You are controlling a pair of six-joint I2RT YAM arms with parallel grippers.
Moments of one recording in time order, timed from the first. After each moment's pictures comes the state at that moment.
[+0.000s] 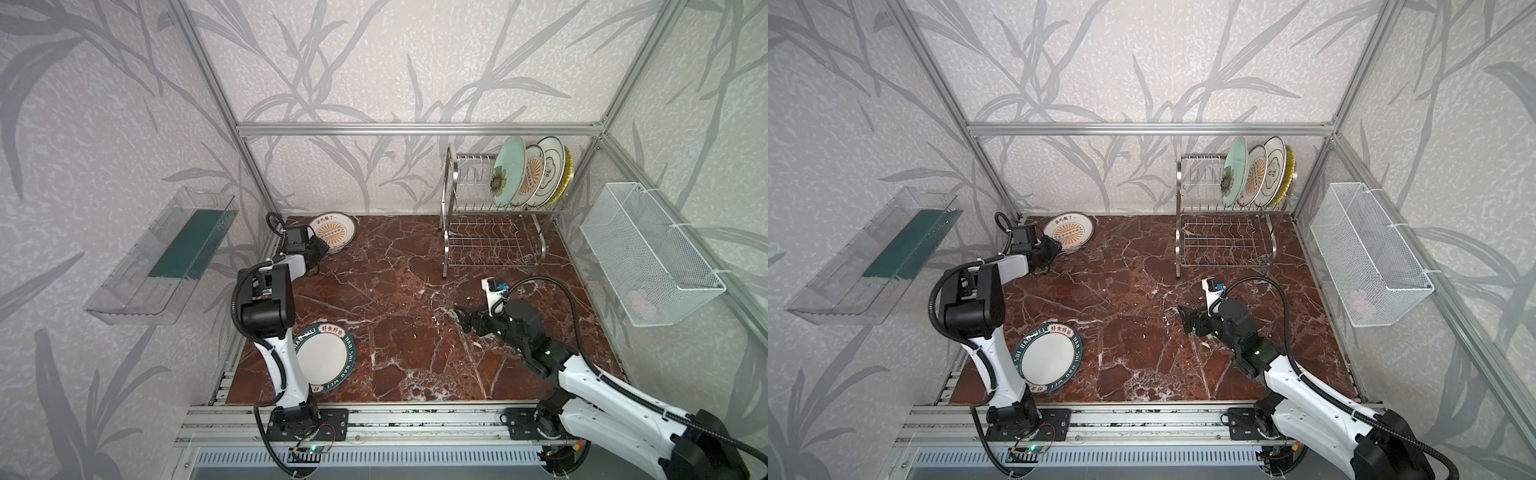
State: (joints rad) left arm 0.16 2.03 1.27 0.05 0.17 -0.81; right arm 0.61 0.88 0.39 0.09 0.03 0.33
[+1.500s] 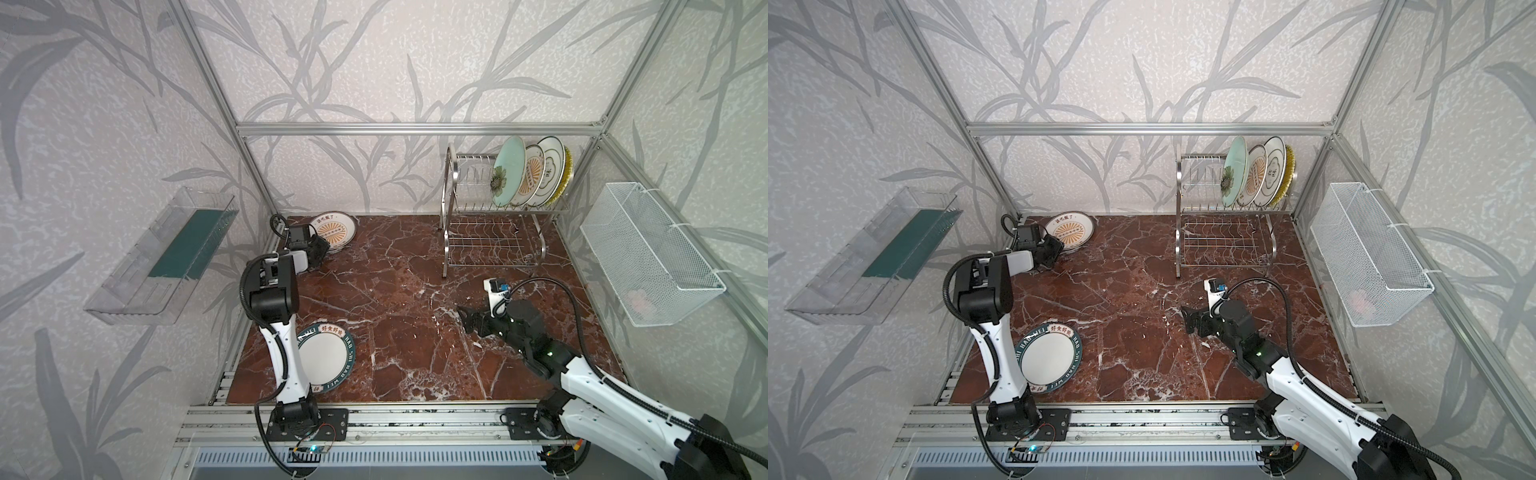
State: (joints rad) left arm 0.17 2.21 1.42 0.07 0.22 -0.92; right arm 0.61 0.86 0.39 0.05 0.06 0.32
